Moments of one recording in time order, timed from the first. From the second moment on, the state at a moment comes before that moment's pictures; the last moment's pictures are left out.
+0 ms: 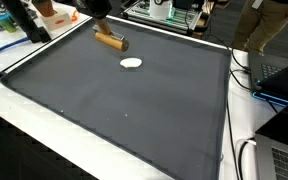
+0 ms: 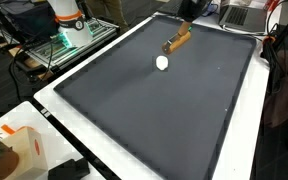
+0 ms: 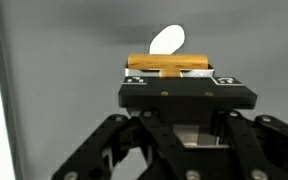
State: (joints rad) arm 0.02 0.64 0.01 -1.02 0.03 1.34 0.18
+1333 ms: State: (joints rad) arm 0.03 0.83 0.01 -0.78 0.03 1.26 0.23
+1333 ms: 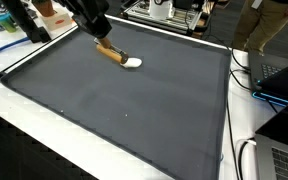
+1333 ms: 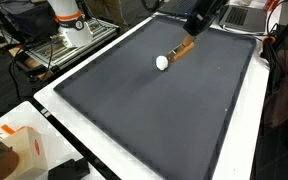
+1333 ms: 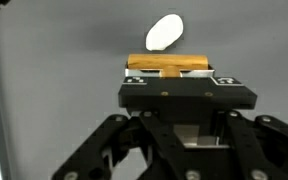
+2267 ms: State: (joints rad) arm 0.04 0.96 0.02 -0.67 0.03 1.26 0.24
